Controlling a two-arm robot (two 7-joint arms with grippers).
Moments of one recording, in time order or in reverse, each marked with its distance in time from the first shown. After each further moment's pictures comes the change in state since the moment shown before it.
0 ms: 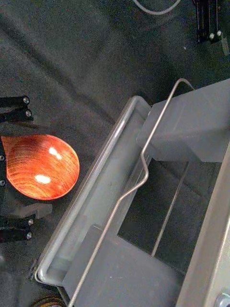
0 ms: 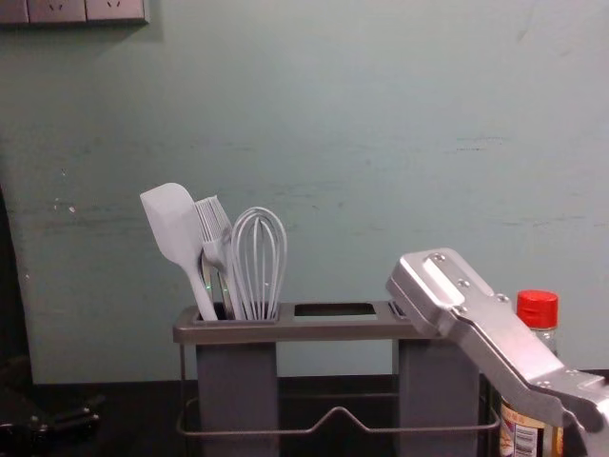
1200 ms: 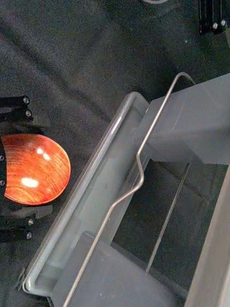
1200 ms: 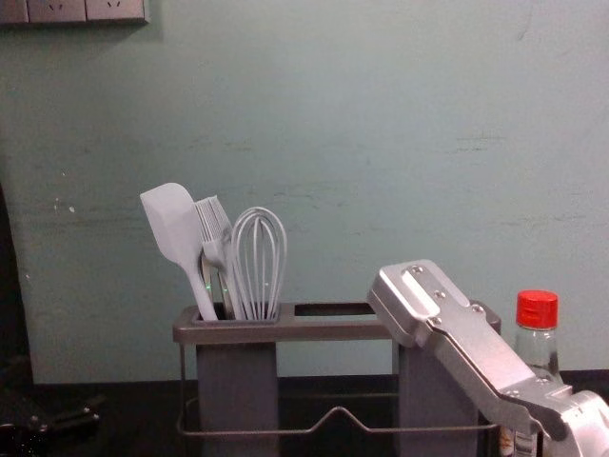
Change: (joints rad) left arm 0.000 0.000 0.000 0.000 0.000 0.000 0.000; right arm 0.015 -0.064 0.019 0.067 -0.081 -0.019 0.030
